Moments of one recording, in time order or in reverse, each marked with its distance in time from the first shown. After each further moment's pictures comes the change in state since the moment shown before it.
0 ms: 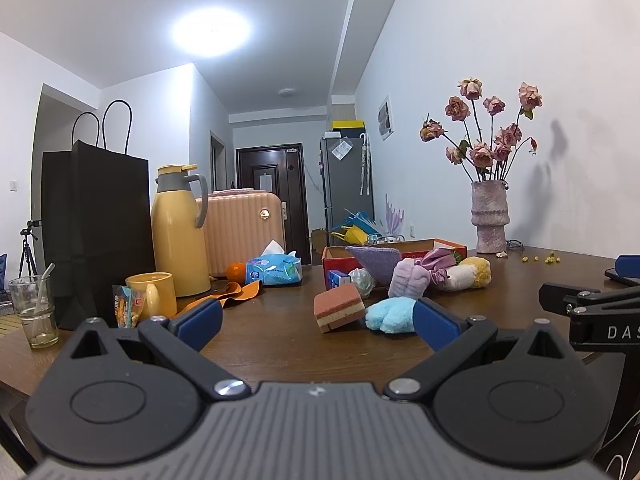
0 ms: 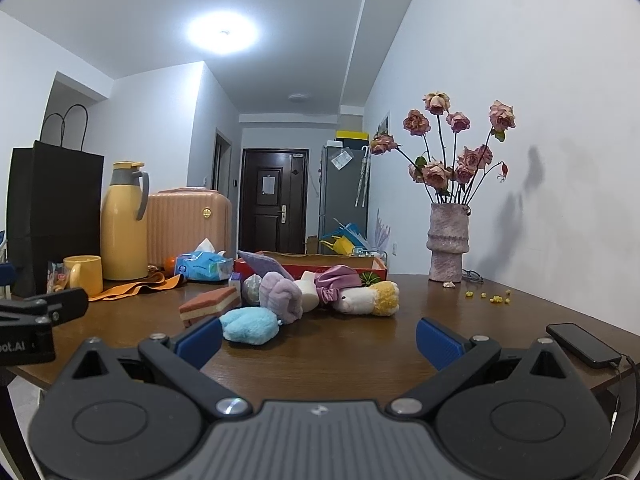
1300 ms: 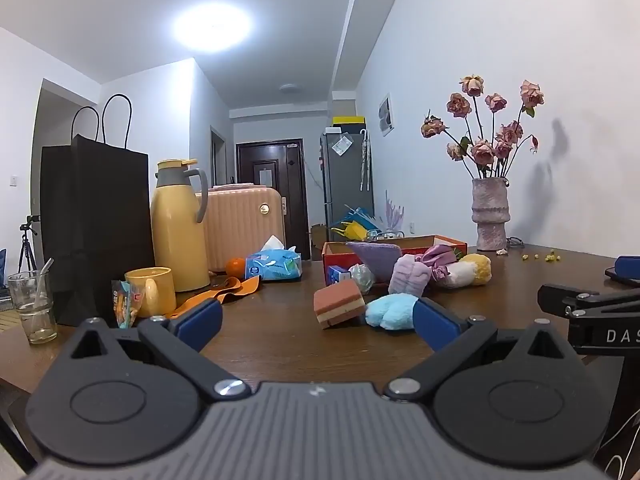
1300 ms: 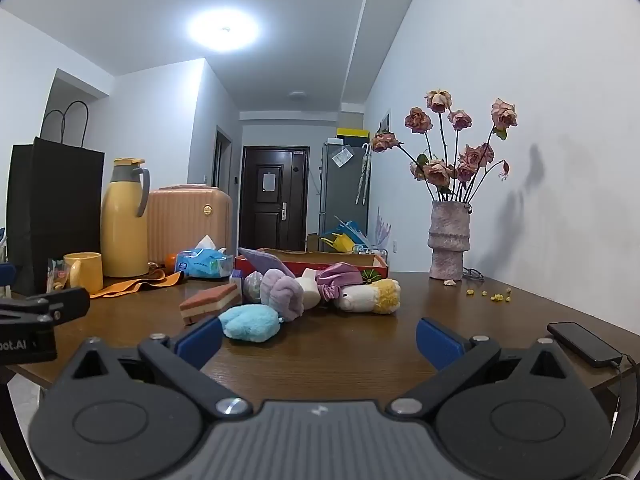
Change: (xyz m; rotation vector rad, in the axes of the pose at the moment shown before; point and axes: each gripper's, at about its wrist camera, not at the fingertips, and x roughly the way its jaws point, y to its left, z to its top) left arm 0.002 0.002 -0.003 -0.003 -0.001 0.005; right arm 0.003 0.002 -0.001 -0.011 0.011 0.002
